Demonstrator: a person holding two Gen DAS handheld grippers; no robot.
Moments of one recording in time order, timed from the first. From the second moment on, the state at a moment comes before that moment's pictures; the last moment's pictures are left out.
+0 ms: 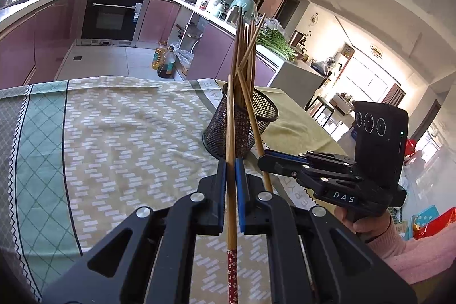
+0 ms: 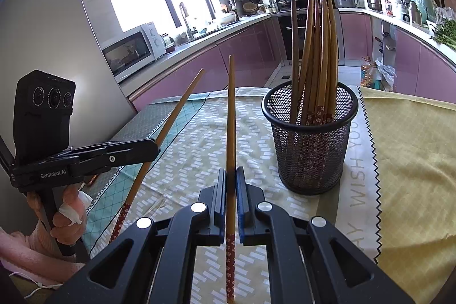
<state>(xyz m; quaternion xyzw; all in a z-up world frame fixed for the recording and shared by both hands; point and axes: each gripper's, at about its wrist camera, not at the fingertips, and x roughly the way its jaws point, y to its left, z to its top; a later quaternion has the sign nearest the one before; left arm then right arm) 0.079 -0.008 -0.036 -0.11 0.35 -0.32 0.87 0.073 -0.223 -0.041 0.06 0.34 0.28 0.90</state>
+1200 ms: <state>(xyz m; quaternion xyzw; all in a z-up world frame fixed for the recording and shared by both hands) 0.090 -0.035 -0.075 -0.03 0.41 -0.30 0.86 0.077 -0.211 -0.054 0.06 0.36 0.32 0.87</state>
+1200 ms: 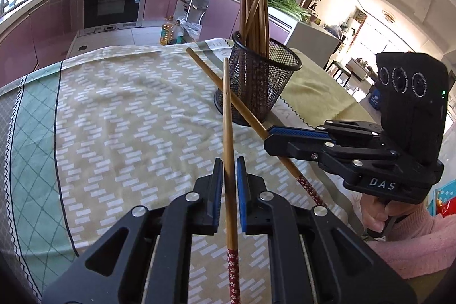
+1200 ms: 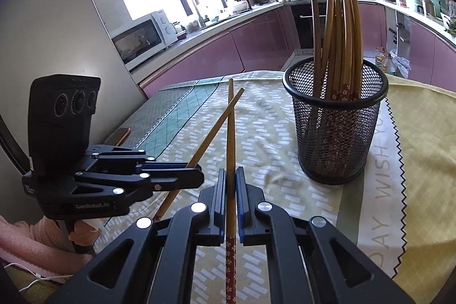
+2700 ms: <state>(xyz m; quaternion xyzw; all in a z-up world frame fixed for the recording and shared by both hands) 0.088 -0.051 -0.030 -0.03 0.35 -0.27 0.90 0.067 -0.242 -0.024 0.06 0.30 0.28 0.91</state>
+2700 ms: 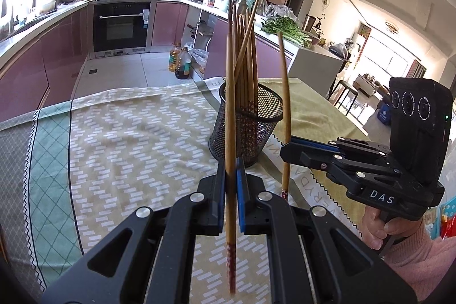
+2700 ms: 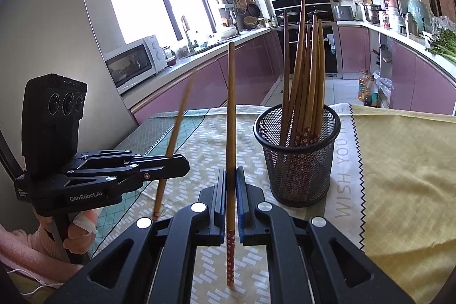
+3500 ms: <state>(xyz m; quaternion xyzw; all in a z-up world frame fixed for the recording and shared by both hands) 0.087 -0.056 -0.013 -0.02 0.33 -0.27 0.90 0.065 -0.249 -0.010 0.06 0.27 0.27 0.92</state>
